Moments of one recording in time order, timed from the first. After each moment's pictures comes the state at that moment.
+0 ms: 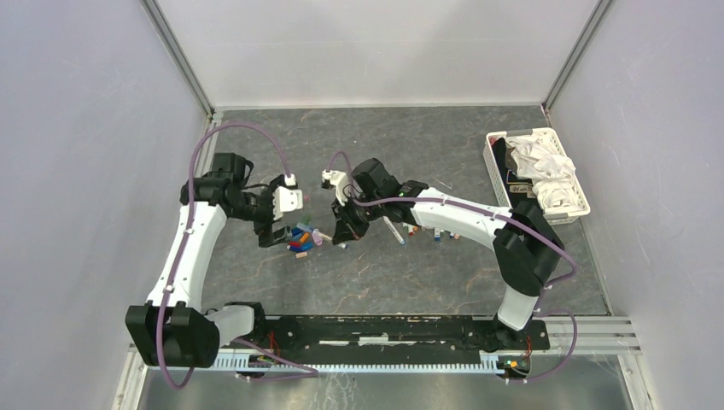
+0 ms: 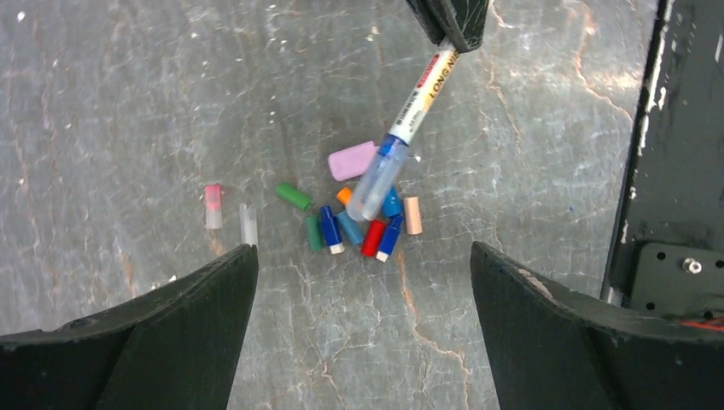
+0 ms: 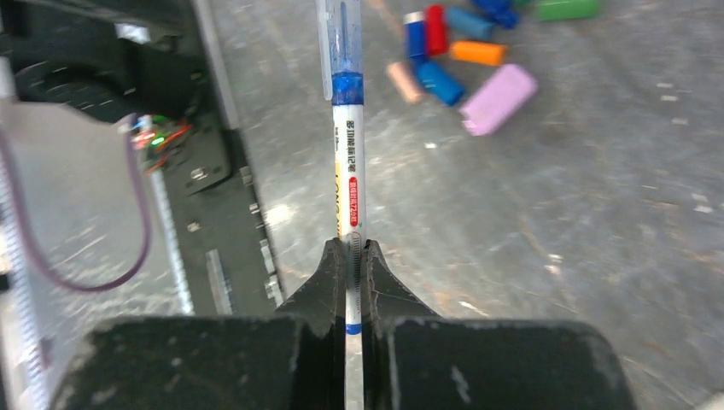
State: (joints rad) left arm -0.02 1.18 1.13 -1.18 0.74 1.34; right arm 0.89 1.77 1.30 -0.27 -0.51 0.09
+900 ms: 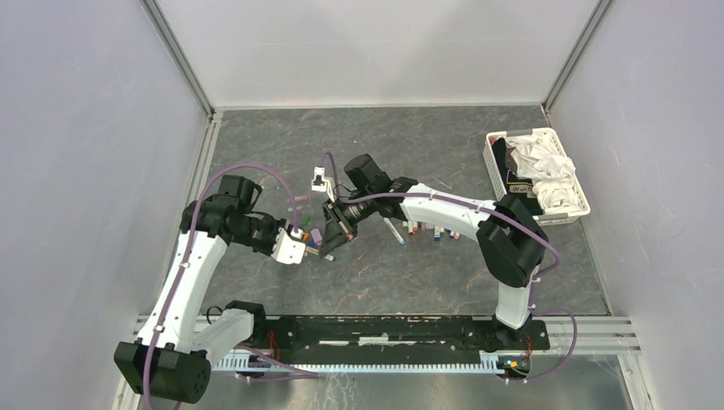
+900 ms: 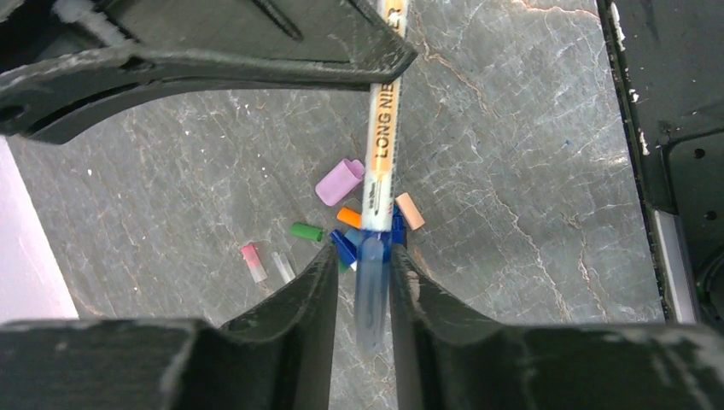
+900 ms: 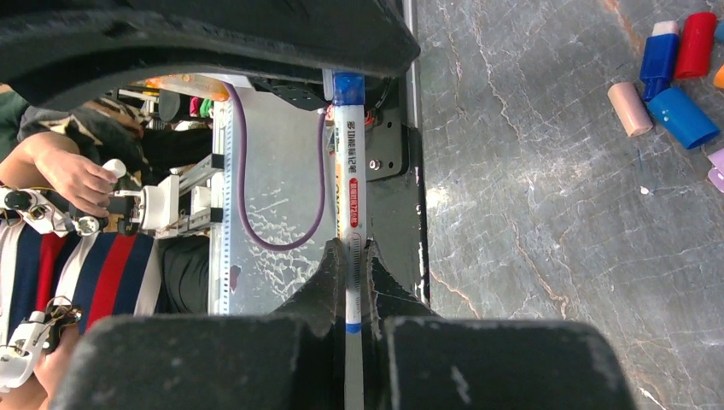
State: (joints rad) left arm -0.14 0.99 1.01 -1.31 0.69 1.78; right arm 0.88 1.87 1.38 -0.21 -1.00 0.31
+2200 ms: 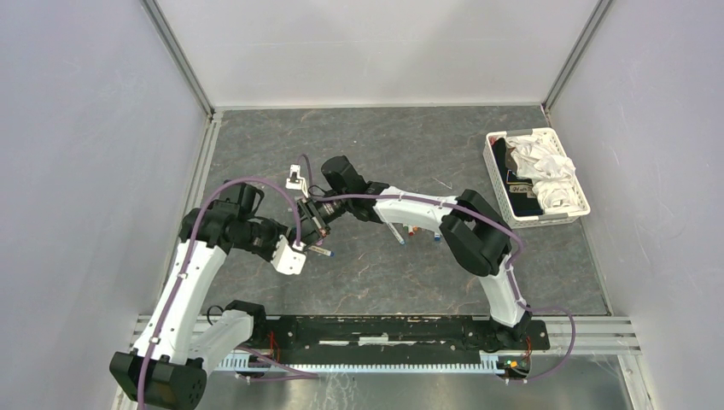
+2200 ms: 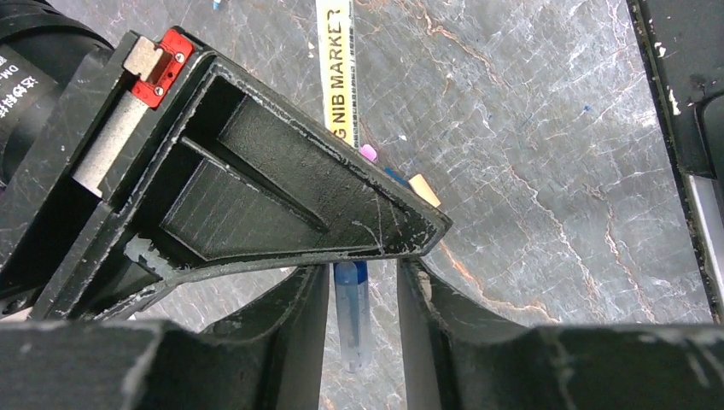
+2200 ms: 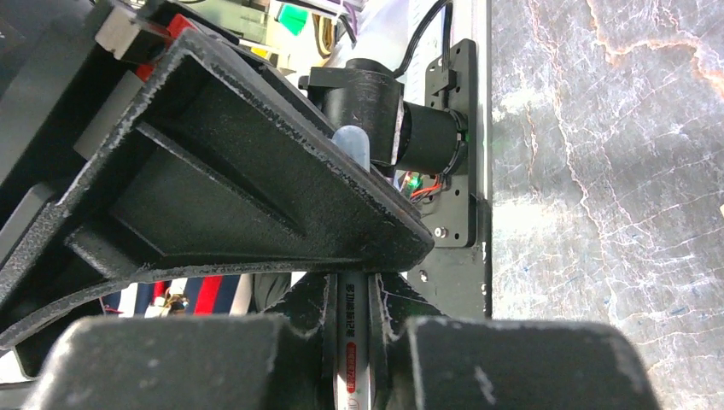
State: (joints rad) left arm -0.19 0.93 0.98 -1.28 0.62 1.83; right arm 0.94 2.09 1.54 0.10 -1.09 0.70
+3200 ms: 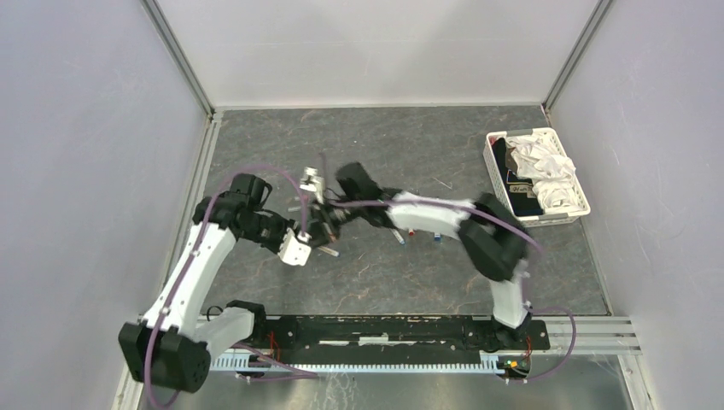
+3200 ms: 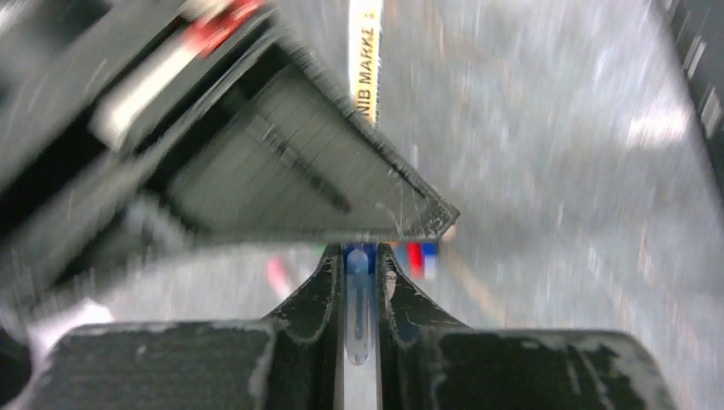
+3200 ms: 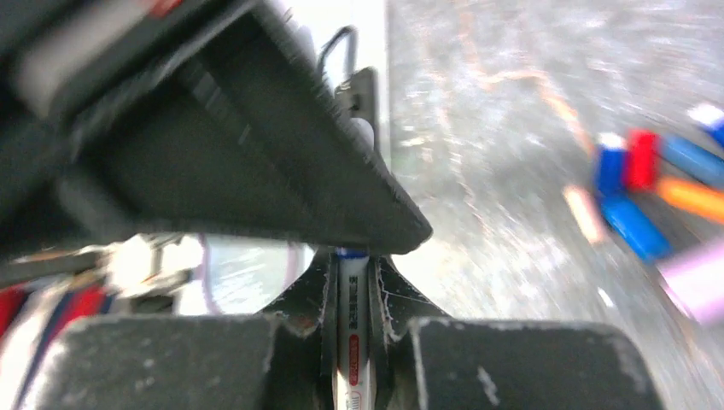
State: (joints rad) left arm -0.20 1.01 0.97 -1.19 0.51 1.84; right arm 0.91 2.10 1.55 -0.05 -1.02 0.45
